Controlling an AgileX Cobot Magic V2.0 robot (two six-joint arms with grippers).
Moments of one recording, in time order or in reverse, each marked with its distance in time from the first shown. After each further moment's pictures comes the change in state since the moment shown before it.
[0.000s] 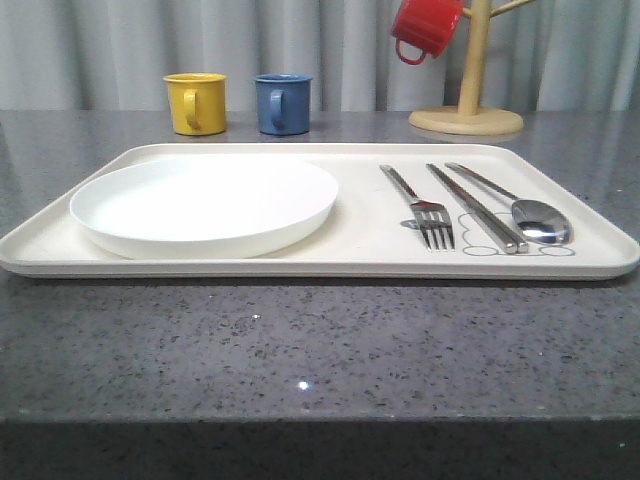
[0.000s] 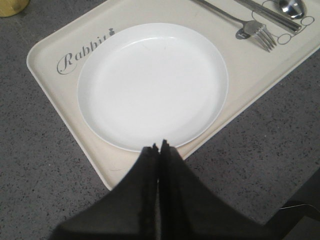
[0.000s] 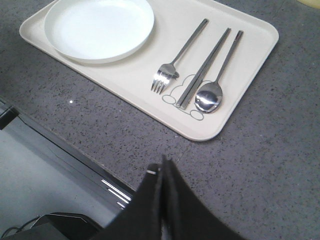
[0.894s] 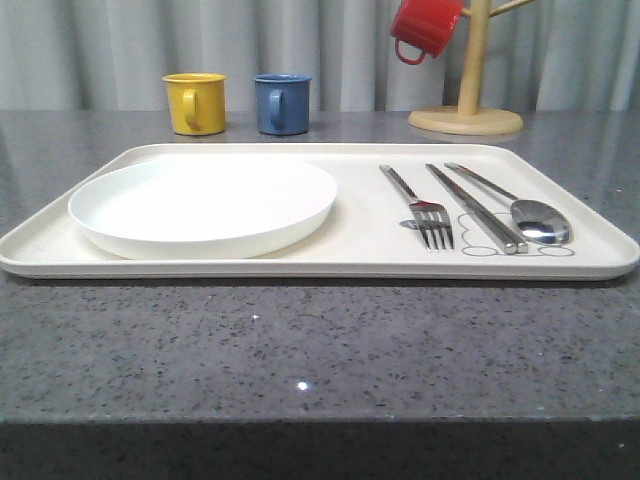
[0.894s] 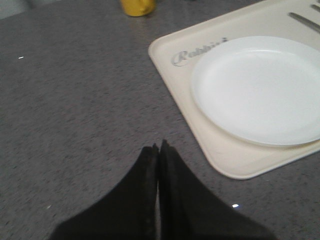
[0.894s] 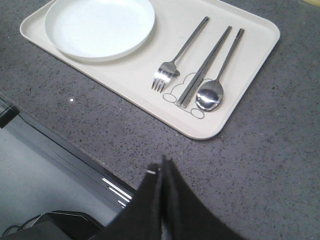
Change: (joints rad) left arm 0.350 -0.309 0.243 0.034 -0.128 0.002; right arm 0.000 0.000 0.000 0.003 0.005 -0.002
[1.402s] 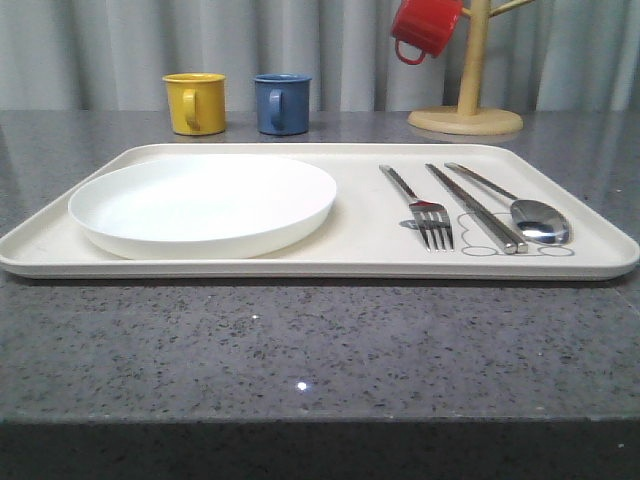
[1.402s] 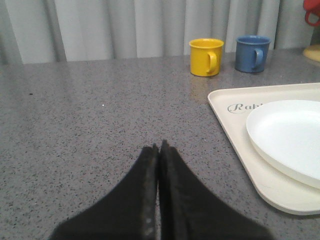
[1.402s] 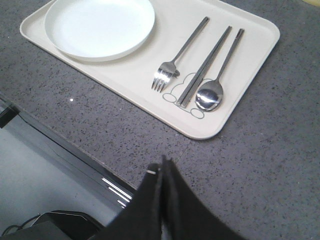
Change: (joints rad) left arm 0.244 -0.467 0.491 -0.118 -0.441 0.000; right arm 0.000 0.000 0.000 0.000 0.000 -0.001
